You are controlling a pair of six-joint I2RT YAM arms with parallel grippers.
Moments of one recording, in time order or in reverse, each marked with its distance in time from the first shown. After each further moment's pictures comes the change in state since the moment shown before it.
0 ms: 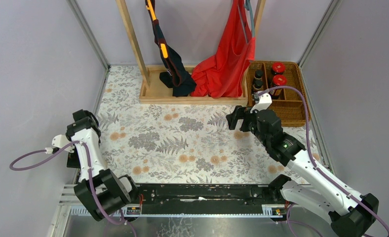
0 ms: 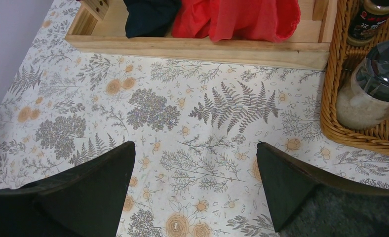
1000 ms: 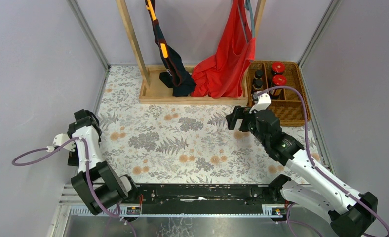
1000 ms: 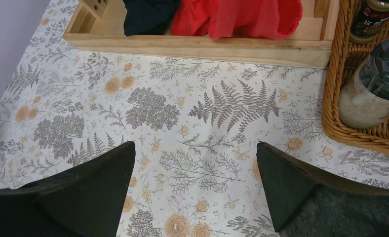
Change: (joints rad) left arm 0.003 0.045 -0.026 0.077 -0.022 0.000; right arm 0.000 0.010 -0.010 0.016 -0.001 0.003
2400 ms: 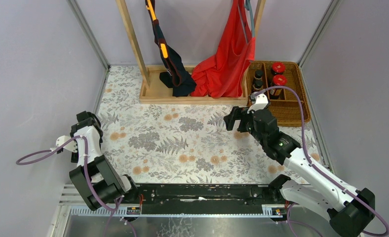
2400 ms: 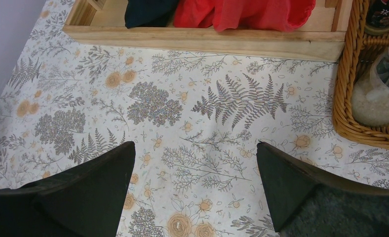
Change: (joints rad) left arm 0.002 0.055 -0.061 0.098 -0.002 -0.040; right arm 0.000 0.034 -0.018 0.028 -0.023 0.015
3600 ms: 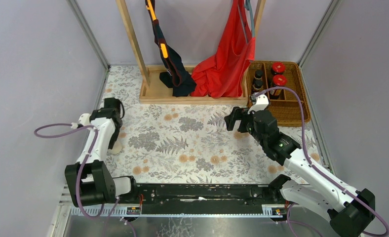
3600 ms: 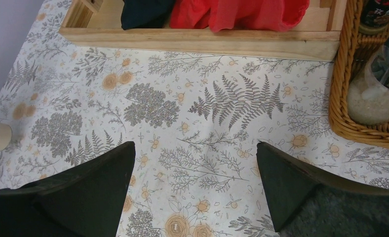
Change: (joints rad) left arm -0.381 0.010 0.095 -0.039 0.005 -0.036; right arm 0.000 -0.010 -0.015 0.010 0.011 0.001
